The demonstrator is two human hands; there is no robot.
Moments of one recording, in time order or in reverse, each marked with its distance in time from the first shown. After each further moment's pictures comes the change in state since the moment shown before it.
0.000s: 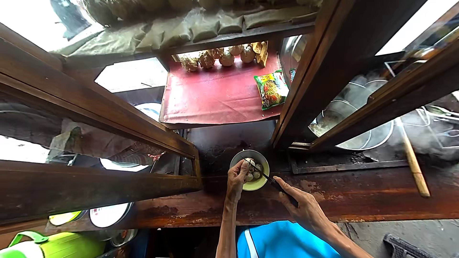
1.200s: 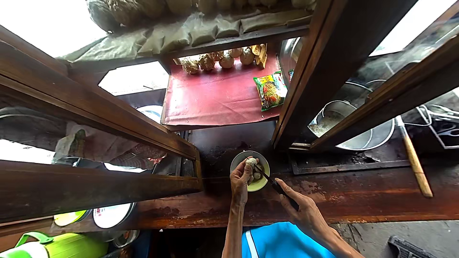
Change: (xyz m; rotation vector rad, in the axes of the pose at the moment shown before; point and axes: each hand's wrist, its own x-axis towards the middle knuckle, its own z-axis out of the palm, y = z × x) left_hand -0.007 -0.004 0.021 -0.212 0.093 0.032; right_hand -0.007 -0.009 0.003 0.092 0.025 0.065
